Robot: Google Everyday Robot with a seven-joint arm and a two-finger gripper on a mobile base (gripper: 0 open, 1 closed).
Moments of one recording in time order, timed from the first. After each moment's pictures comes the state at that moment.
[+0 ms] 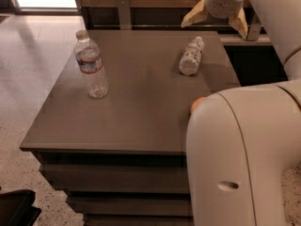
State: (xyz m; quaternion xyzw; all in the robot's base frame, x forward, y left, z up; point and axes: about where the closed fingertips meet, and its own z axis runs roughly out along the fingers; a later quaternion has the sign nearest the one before) arm 0.737 -0.213 0.930 0.13 0.97 0.02 0.19
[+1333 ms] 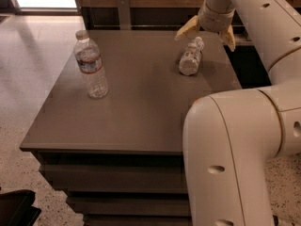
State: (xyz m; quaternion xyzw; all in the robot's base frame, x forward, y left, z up) arm 0.751 -0.198 0.878 0.10 0.98 0.05 0.14
